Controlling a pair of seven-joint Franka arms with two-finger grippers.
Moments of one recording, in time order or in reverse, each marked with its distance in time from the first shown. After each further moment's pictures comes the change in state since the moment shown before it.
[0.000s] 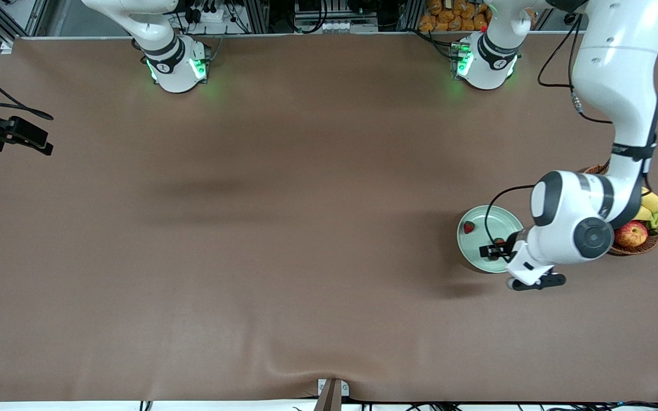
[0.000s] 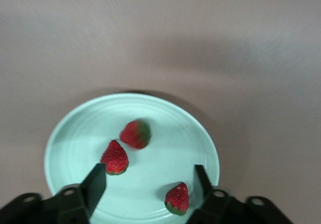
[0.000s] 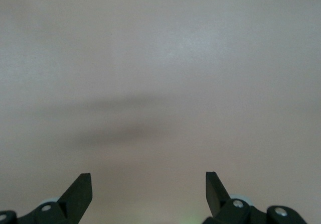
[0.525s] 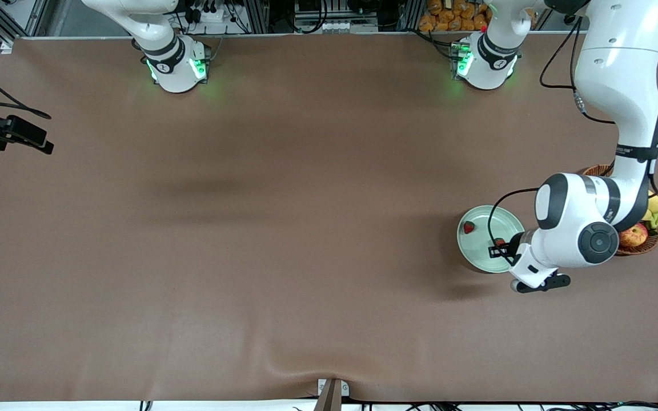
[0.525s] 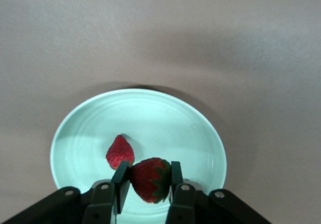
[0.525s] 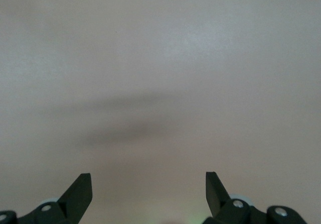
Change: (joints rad) left arm -0.008 0.049 0.006 0.002 -0.001 -0.026 -0.026; right arm -0.012 0.000 -0.015 -0.001 0.030 -0.013 0.001
